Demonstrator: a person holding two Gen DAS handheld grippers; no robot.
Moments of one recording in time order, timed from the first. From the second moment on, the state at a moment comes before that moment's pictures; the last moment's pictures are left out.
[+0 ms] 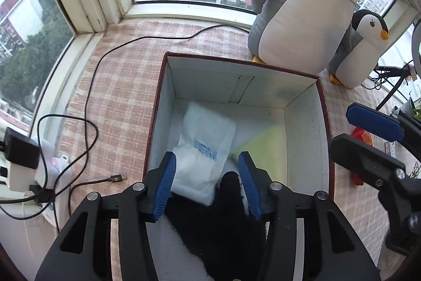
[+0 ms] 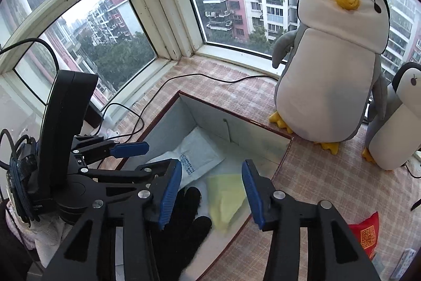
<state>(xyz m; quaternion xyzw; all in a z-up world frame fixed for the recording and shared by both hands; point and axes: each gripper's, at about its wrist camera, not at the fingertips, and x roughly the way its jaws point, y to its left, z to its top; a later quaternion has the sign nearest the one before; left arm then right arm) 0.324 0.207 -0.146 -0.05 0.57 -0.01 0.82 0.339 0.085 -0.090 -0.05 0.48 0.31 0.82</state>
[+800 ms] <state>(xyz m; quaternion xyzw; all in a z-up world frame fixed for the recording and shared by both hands) 0.197 0.172 -0.061 -0.08 0.52 -0.06 0.85 0.241 -0.105 -0.018 0.03 0.42 0.28 0.86</state>
